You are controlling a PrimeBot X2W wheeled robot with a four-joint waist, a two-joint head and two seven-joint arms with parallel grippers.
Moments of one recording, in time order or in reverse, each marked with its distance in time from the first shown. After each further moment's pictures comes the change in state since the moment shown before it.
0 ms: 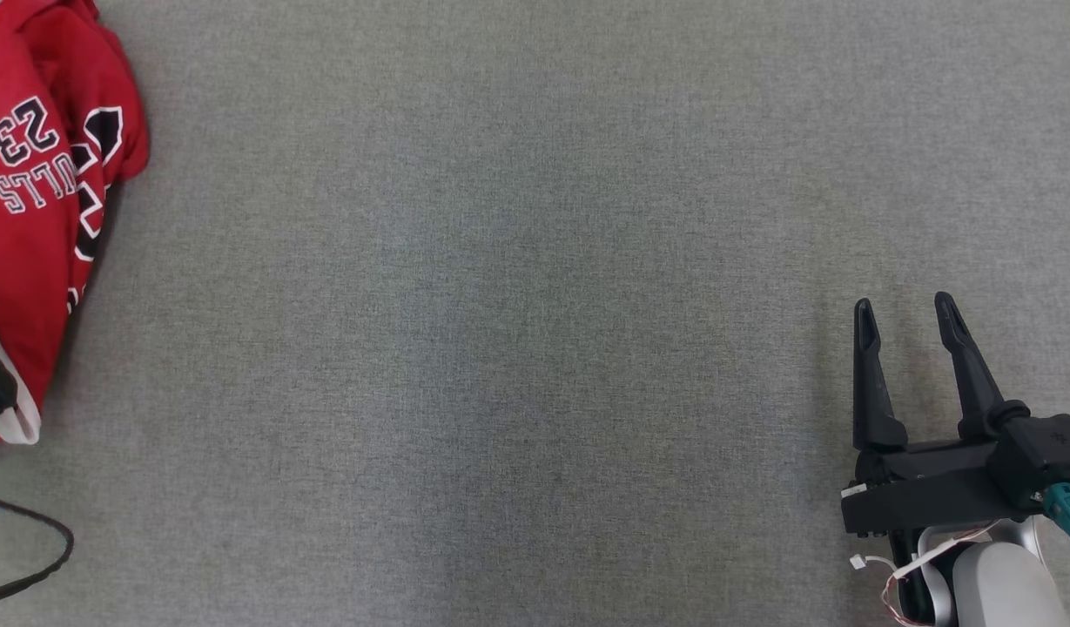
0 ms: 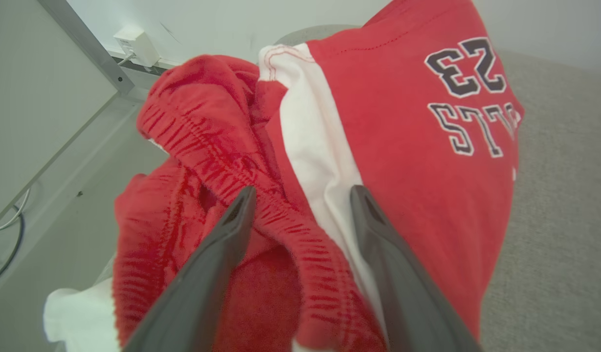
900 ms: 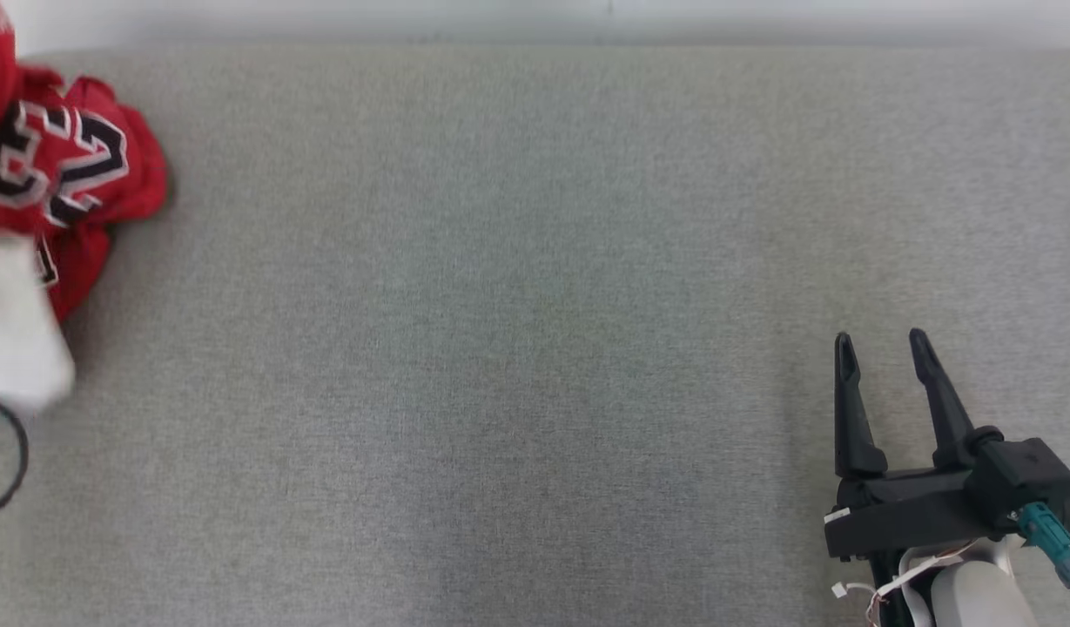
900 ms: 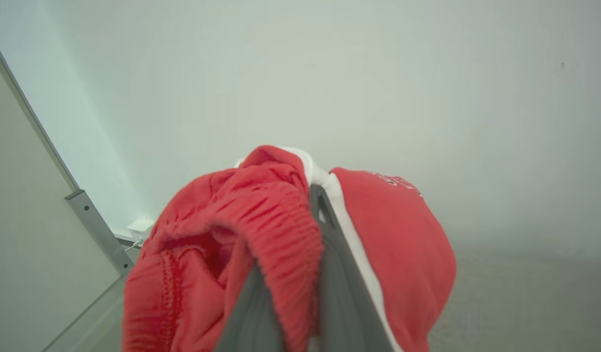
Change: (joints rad) left arm -0.111 0.037 -0.062 -0.156 0.045 0.026 -0.206; right arm 0.014 0.004 0.020 0.098 0.051 0.000 -0.049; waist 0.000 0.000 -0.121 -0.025
